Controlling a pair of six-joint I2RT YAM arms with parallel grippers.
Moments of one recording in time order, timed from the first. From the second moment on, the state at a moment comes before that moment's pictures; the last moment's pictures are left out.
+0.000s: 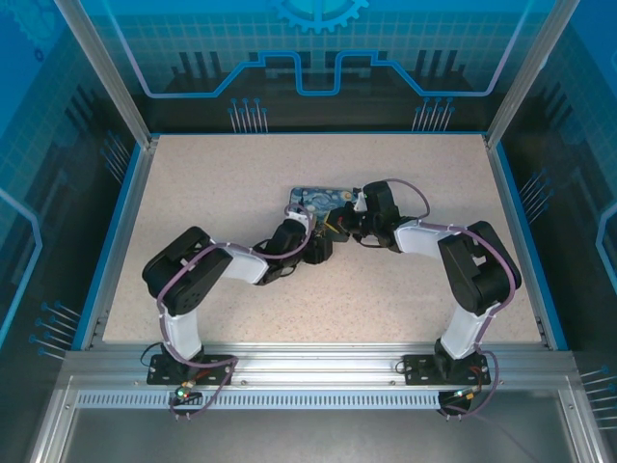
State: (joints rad) left arm -0.66 1.87 0.77 0.49 0.03 -0.53; right arm 0.43 1.77 0.92 0.22 -0.53 1.05
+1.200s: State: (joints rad) left arm -0.60 1.96 0.70 0.90 0.23 -0.88; right arm 0.43 1.77 0.92 0.23 -0.53 1.04
